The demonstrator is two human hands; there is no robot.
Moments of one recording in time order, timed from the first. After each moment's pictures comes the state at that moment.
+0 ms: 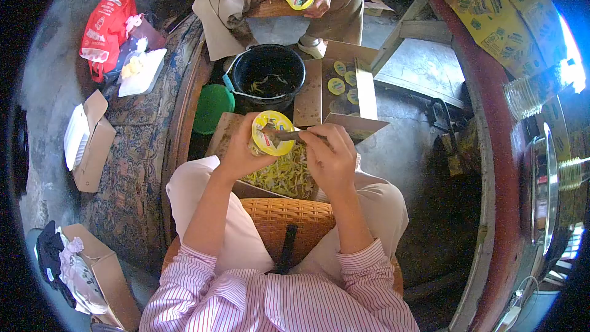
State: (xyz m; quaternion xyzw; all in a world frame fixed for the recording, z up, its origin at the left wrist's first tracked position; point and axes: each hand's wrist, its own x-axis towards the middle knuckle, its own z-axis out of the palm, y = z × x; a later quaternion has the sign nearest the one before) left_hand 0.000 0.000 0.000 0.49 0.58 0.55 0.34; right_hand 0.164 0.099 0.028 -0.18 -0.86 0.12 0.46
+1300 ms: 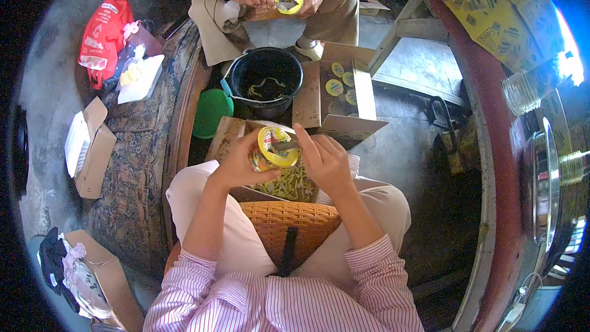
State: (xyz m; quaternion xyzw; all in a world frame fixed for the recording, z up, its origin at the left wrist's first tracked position) left_hand 0.004 -0.006 0.007 0.55 0.56 0.51 0.34; right_hand 0.166 0.111 0.005 -0.09 -0.90 0.06 0.43
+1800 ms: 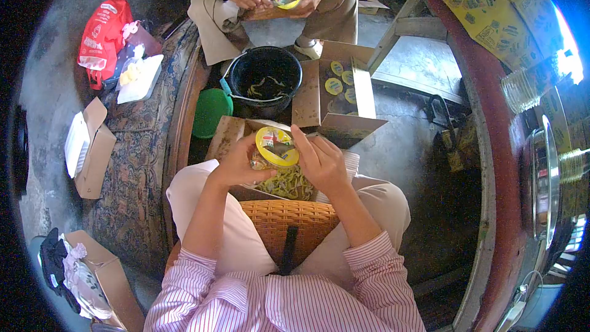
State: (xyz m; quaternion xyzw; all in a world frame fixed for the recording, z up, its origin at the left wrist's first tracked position) left_hand 0.002 -0.007 0.003 0.52 0.52 0.54 0.42; right_hand 0.163 0.105 0.003 -0.08 -0.89 0.08 0.45
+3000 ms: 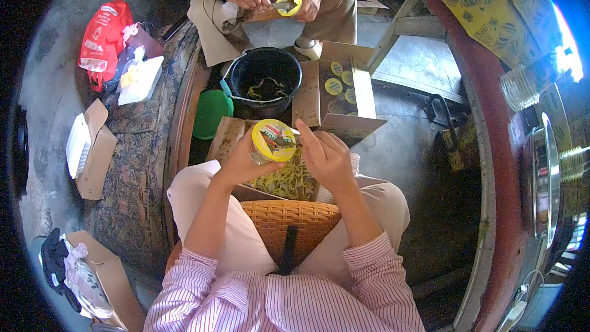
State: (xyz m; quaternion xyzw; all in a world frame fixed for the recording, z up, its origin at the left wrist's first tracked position) left_hand 0.010 0.000 0.001 0.52 0.57 0.53 0.35; right_hand 0.169 0.113 0.012 -0.10 -0.89 0.09 0.44
